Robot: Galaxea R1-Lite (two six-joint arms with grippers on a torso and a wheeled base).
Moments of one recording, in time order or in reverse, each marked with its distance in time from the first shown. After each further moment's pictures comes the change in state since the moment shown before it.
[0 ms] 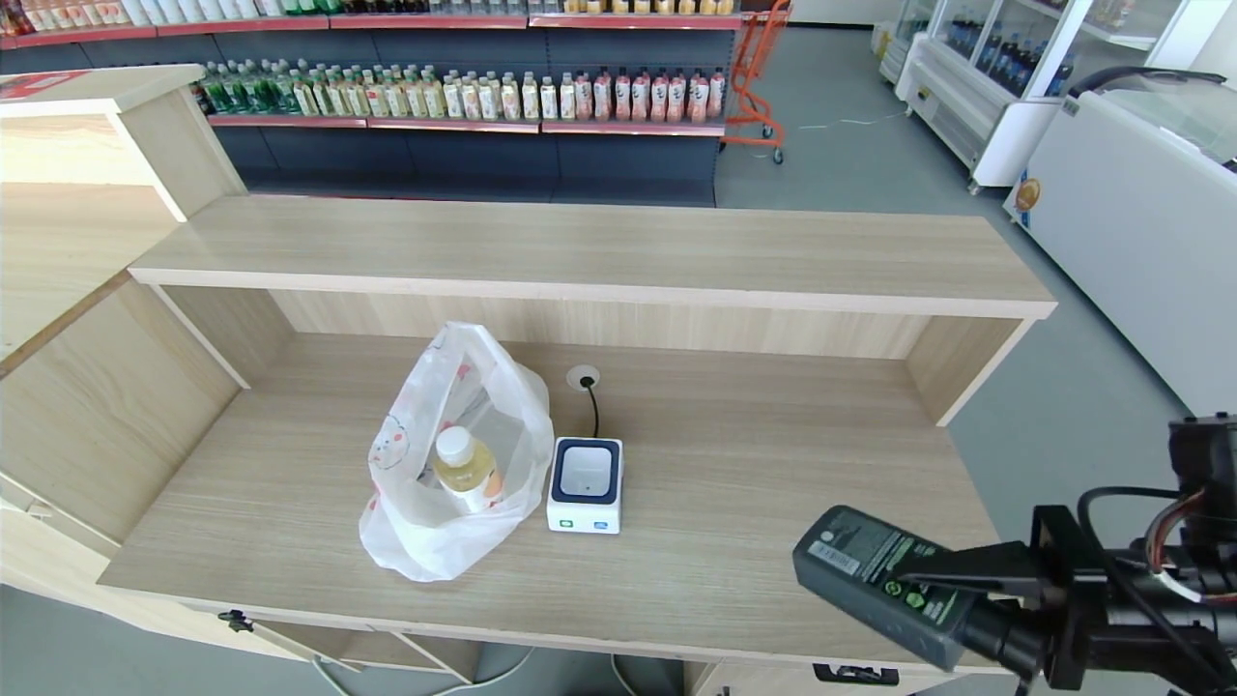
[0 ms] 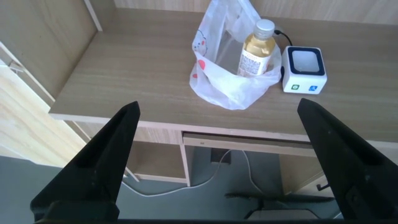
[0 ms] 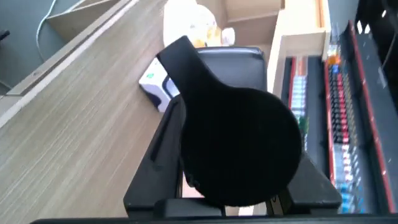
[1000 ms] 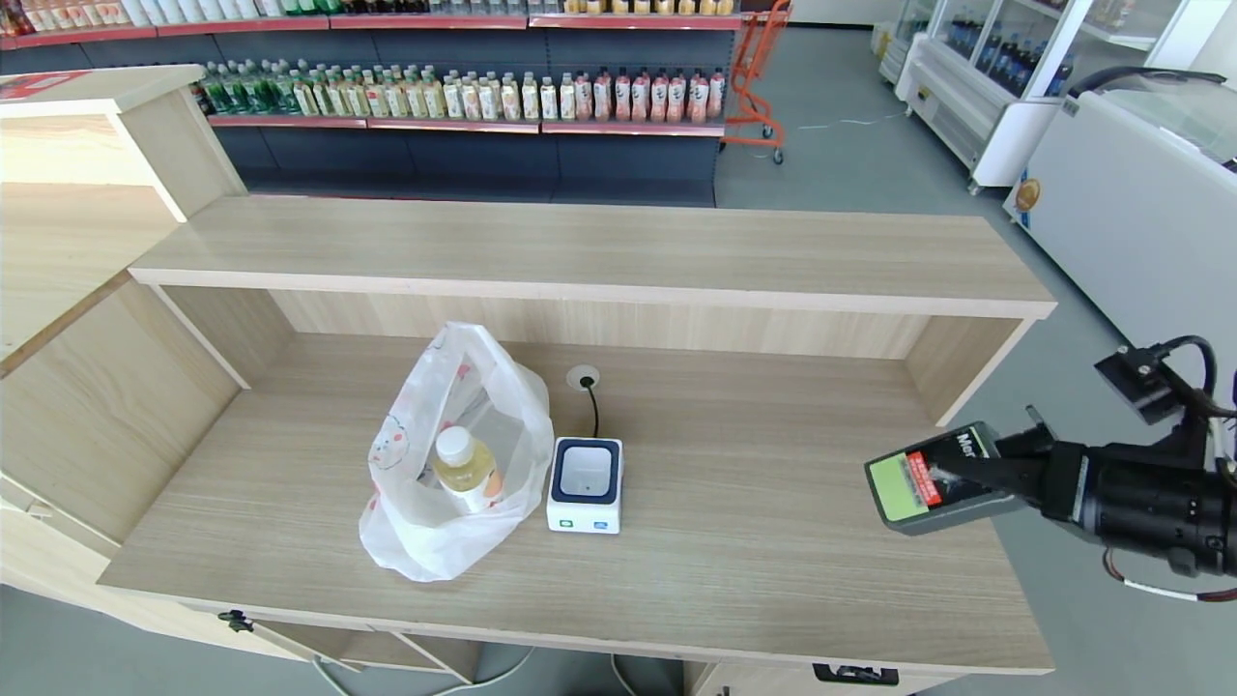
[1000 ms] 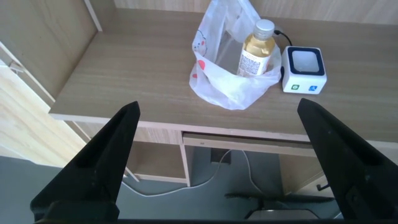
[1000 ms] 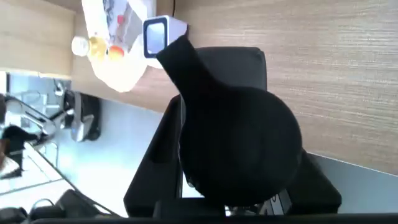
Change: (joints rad) left arm 0.000 0.000 0.000 0.000 0.000 0.000; right arm -0.089 0.010 -0.099 -0.066 -0.516 2.549
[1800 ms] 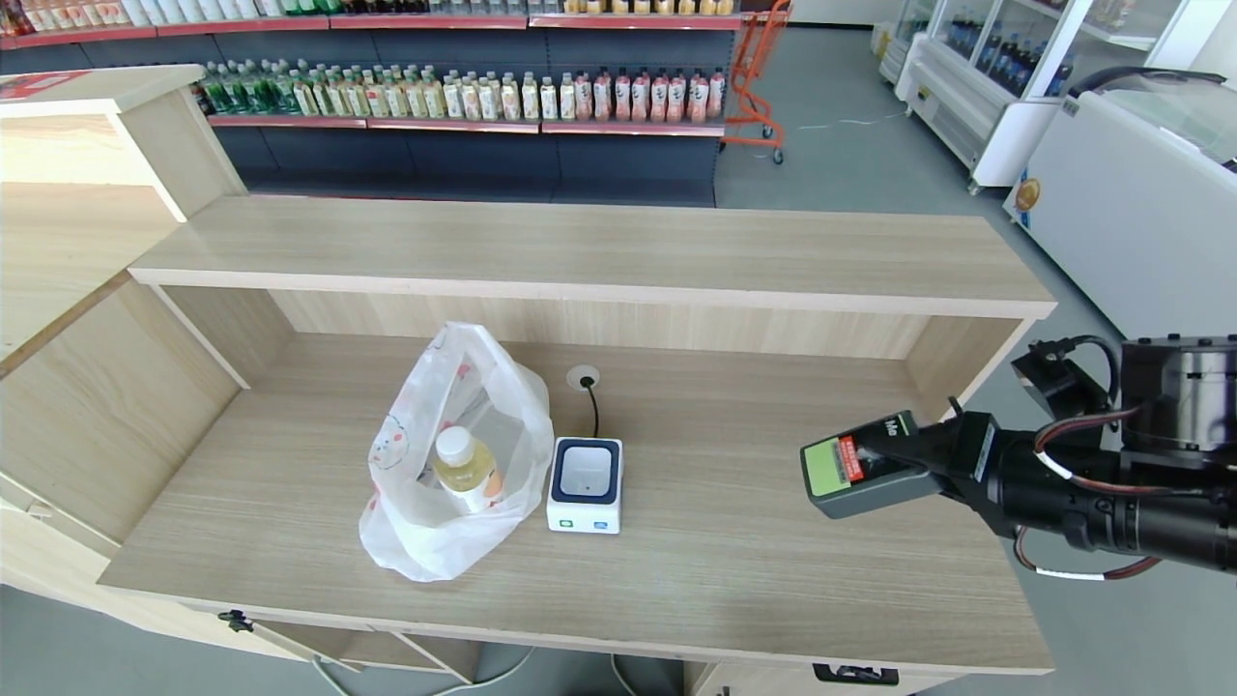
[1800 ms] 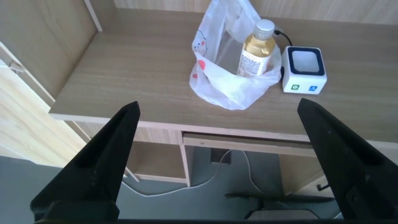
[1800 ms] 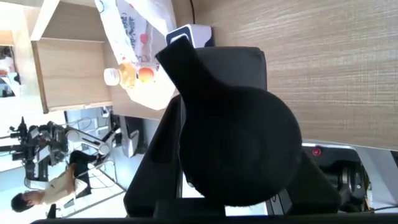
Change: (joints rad) left arm 0.000 0.000 0.000 0.000 0.000 0.000; right arm 0.191 0.104 -0.060 -0.069 -0.132 0.304
